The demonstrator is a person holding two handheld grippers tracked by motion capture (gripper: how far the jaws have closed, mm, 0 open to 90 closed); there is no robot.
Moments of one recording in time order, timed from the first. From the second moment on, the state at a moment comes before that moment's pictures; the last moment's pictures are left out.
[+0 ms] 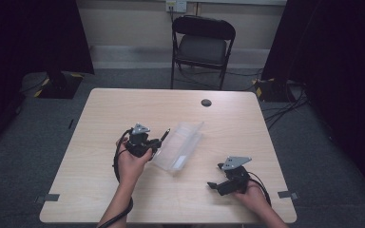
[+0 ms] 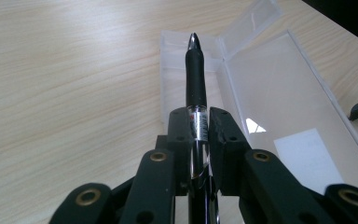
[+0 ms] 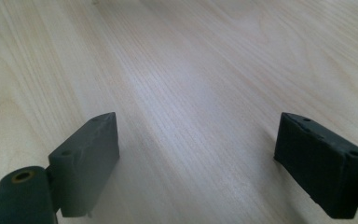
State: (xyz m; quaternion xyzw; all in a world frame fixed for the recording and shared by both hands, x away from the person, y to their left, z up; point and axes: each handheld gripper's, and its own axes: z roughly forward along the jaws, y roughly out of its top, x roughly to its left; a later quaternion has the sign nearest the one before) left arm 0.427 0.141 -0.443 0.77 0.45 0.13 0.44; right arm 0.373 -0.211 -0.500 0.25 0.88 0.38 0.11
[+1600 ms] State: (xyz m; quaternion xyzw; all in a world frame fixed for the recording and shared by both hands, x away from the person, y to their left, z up) left arm 0.454 0.107 -0.454 0.78 0.44 0.13 0.43; right arm 0.373 -0.211 -0.500 0.25 0.88 0.38 0.11
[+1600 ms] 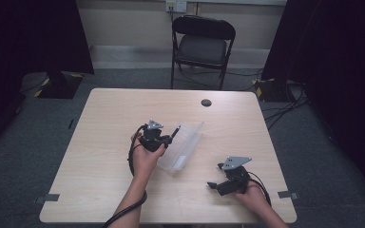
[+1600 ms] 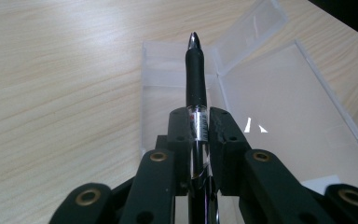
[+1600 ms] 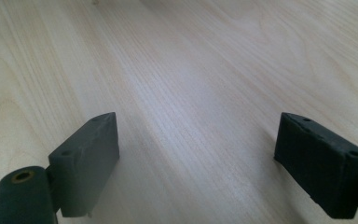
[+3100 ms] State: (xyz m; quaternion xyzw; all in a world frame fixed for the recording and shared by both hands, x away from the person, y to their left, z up) left arm 0.460 0.094 -0.488 0.78 0.46 0.12 0.41; right arm 0.373 -0.211 -0.500 0.25 0.88 0.38 0.11
